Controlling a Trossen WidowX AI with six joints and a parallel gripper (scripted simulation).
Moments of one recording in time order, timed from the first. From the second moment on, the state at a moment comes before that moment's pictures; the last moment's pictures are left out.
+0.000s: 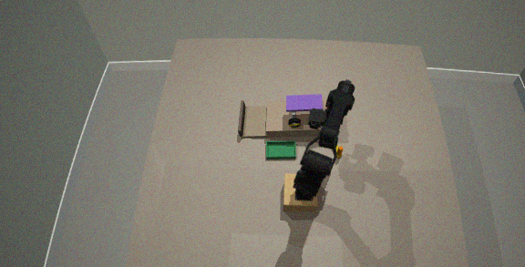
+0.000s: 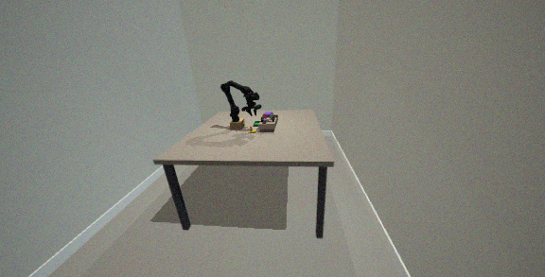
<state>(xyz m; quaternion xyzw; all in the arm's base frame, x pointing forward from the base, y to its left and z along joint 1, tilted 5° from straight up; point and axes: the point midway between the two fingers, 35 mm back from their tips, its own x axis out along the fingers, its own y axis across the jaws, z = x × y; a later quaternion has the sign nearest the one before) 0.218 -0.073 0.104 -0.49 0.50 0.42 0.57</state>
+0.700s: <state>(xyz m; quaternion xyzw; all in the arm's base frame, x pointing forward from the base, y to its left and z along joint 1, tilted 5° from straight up) 0.199 -0.134 0.088 -0.59 0.42 0.58 0.37</state>
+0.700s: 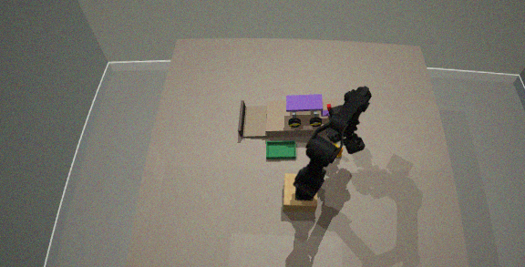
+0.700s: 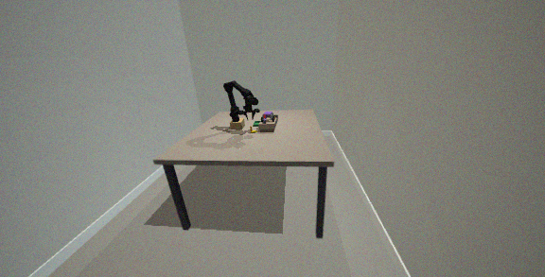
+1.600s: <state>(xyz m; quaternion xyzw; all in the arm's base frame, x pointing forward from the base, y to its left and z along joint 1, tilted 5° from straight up) 0.202 -0.142 0.037 -0.60 0.42 0.58 0.36</state>
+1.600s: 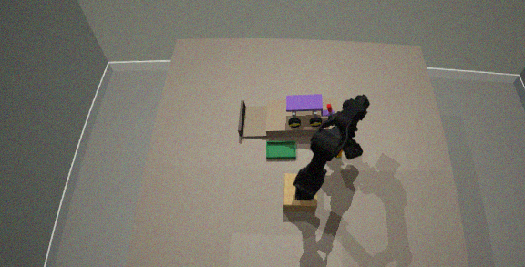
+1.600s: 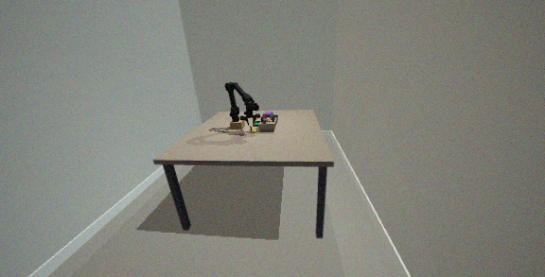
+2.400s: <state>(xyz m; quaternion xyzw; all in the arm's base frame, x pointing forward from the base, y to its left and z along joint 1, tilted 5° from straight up) 0.198 -0.142 0.015 -0.59 0.42 0.58 0.36</state>
